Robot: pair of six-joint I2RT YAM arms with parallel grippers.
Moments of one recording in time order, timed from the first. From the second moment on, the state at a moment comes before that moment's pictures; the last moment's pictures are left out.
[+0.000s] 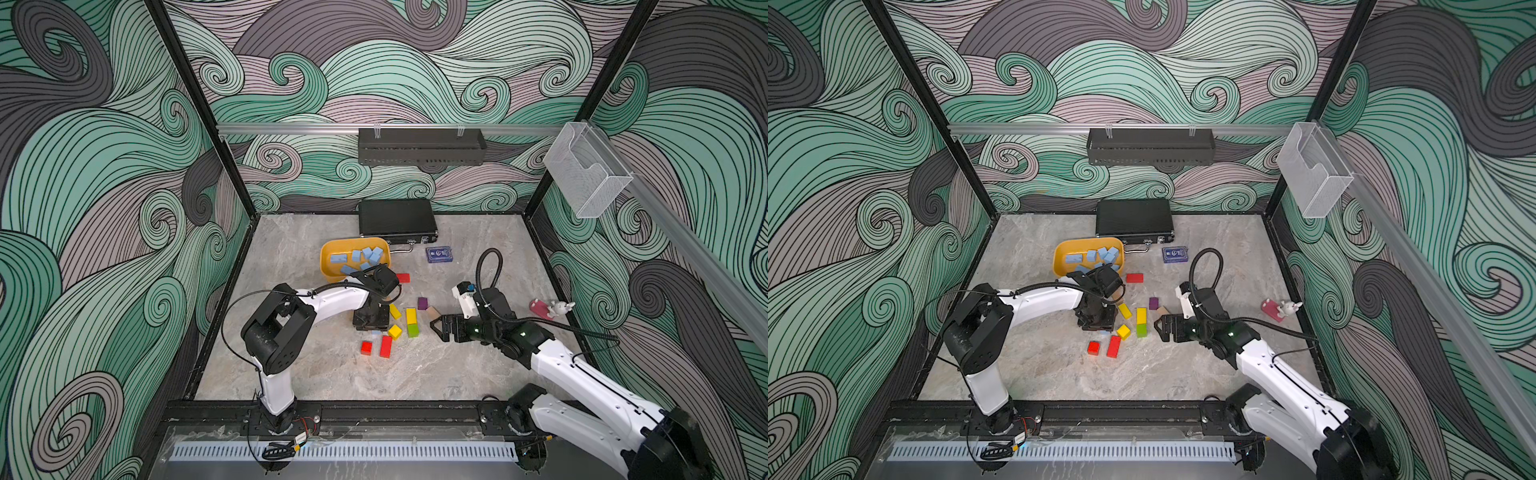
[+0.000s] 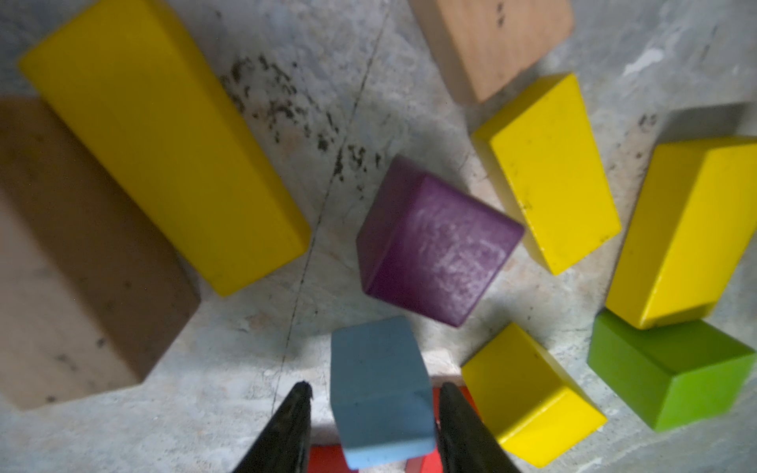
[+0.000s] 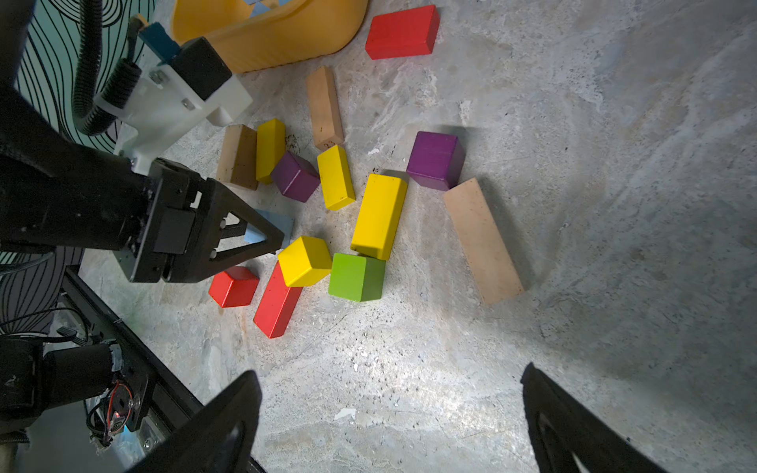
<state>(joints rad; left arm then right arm) -0.74 1.81 1.17 -0.82 0.06 -0.68 0.55 0.95 0.55 -0.43 -0.24 0.43</state>
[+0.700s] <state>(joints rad) -0.74 1.79 1.14 -0.80 0.06 -0.70 0.54 0.93 0.55 -0.42 -0.25 0.43</state>
